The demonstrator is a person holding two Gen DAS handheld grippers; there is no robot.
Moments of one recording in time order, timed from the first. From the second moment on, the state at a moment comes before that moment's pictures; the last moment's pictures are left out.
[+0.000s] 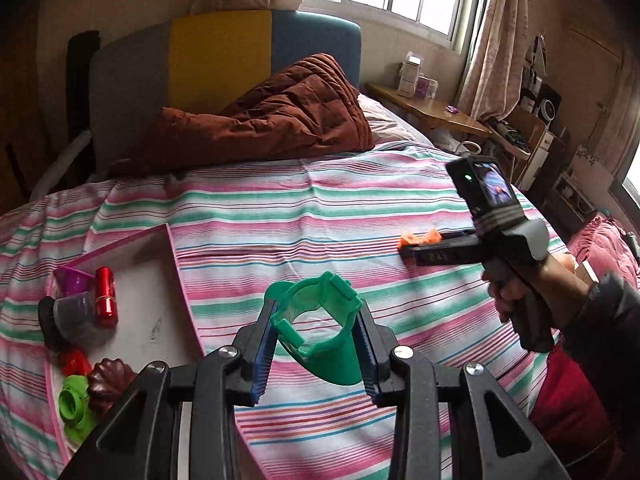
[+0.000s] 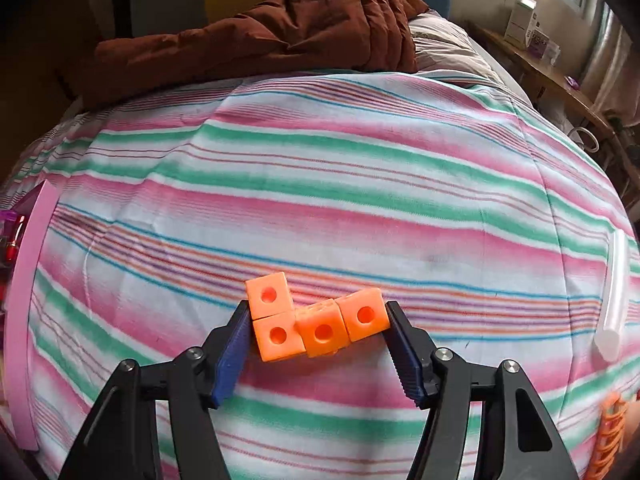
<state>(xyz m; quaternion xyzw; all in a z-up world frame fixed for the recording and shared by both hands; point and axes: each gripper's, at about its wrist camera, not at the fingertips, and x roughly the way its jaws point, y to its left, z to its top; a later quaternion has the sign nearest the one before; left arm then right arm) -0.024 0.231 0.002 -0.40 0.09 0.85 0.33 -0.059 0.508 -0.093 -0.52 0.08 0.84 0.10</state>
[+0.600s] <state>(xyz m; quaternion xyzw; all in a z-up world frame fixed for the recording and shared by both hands) 0.001 0.179 0.000 -0.39 0.09 0.87 0.29 0.023 0.452 -0.095 -0.48 0.08 0.87 0.11</state>
